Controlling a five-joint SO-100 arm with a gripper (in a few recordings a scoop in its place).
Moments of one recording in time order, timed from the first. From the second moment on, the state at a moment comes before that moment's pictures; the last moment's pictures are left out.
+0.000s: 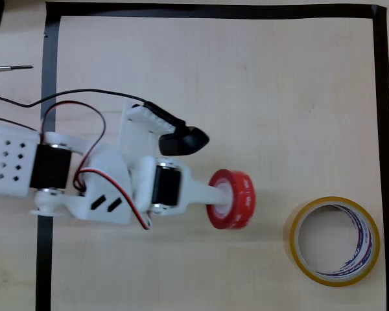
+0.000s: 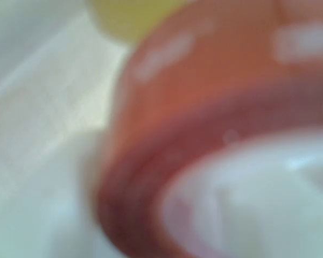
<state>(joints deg) 8.2 89.6 110.7 12.6 -1.5</state>
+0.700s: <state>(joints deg) 9.2 66.1 82.0 9.6 4.1</state>
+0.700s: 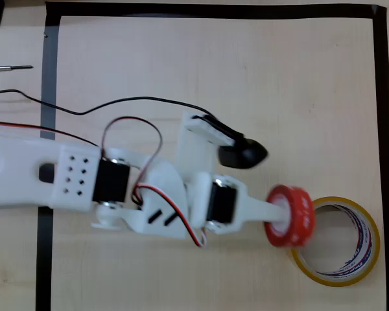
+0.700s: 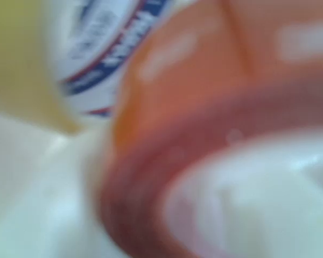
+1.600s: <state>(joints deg) 10.3 13.6 -0.7 43.2 13.1</state>
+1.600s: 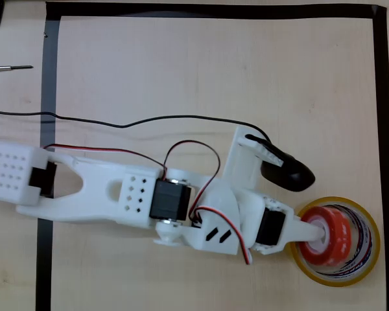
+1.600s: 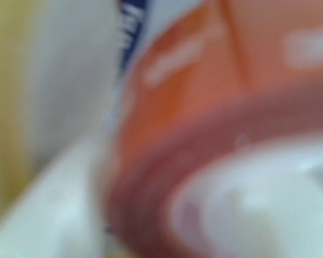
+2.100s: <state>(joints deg) 10.9 13.4 -6.2 52.0 16.2</state>
